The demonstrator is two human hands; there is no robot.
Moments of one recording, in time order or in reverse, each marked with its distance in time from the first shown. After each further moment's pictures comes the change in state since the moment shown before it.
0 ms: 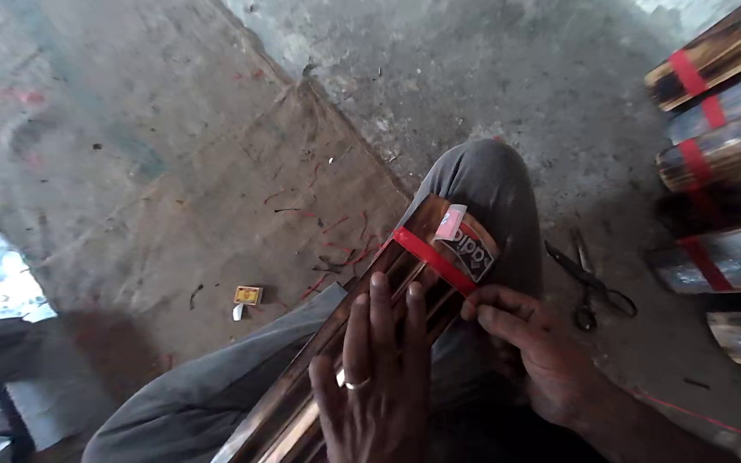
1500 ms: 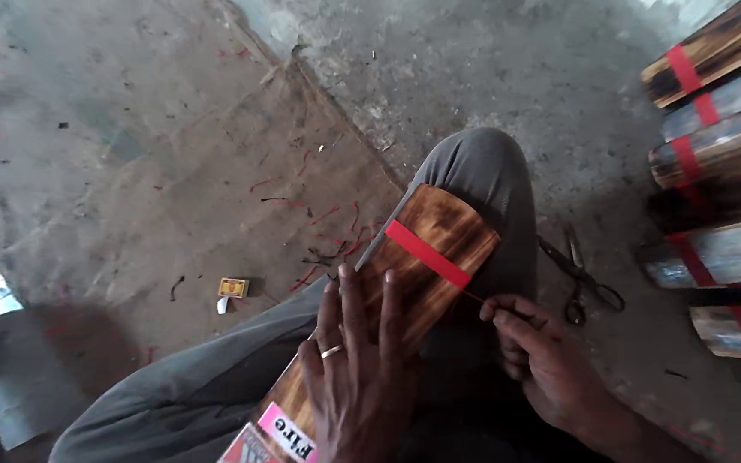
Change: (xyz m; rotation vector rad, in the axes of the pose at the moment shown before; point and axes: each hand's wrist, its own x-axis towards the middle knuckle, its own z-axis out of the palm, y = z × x) left_hand 0.002 -0.009 0.029 -0.198 -0.087 -0.076; right_hand -0.017 0.028 -0.025 -0.049 0.165 -0.049
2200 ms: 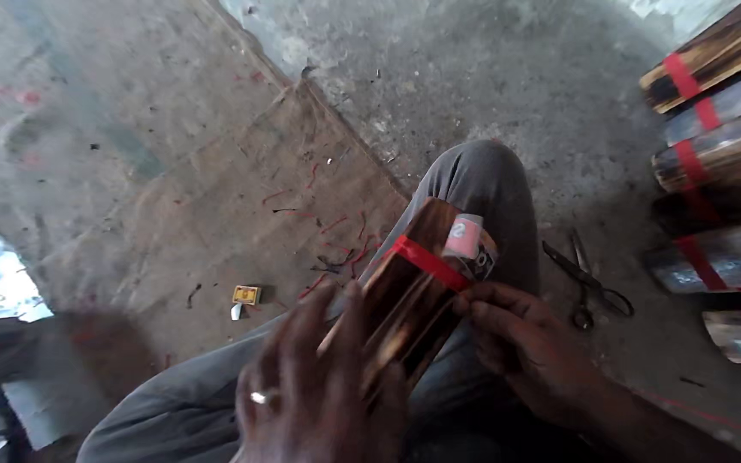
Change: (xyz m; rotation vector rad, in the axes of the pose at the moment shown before) left_hand 0.003 -0.034 -0.084 -0.280 -0.110 0.096; right_hand 0.015 -0.035 0.032 0.043 -0.215 0.012
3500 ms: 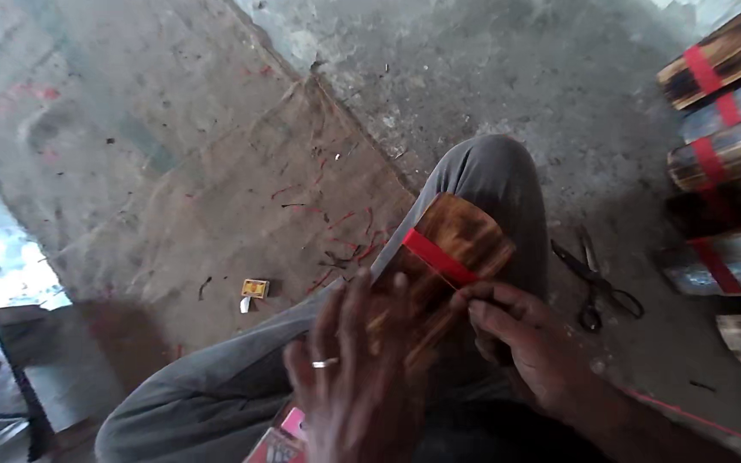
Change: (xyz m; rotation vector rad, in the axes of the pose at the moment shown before) left_hand 0.008 0.007 0.041 0.176 0.059 -0.047; right_hand 0.005 0.011 0.004 -0.126 0.046 -0.051
